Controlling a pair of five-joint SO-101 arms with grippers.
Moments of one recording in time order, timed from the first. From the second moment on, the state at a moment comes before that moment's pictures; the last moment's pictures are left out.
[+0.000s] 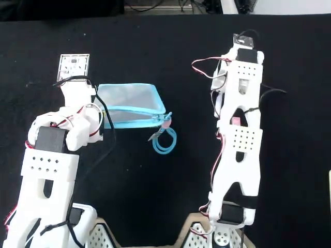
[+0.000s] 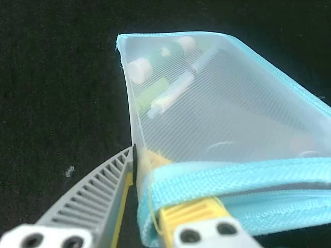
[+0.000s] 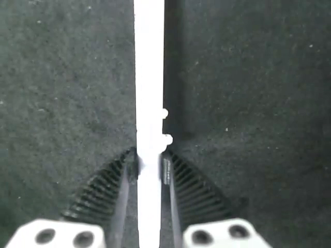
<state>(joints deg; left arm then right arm) 2.1 -44.8 33.6 70.5 4.4 9.0 66.3 -72.7 99.4 -5.6</state>
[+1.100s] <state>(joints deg) 2.1 -44.8 33.6 70.5 4.4 6.0 3.5 14.9 75.7 -0.6</state>
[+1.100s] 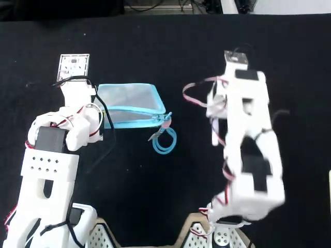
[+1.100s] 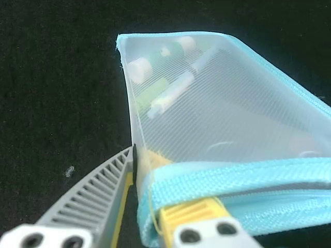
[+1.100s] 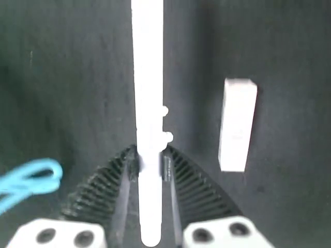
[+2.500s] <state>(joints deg) 2.1 -44.8 33.6 70.5 4.4 -0.3 31.7 -7.6 79.3 9.4</state>
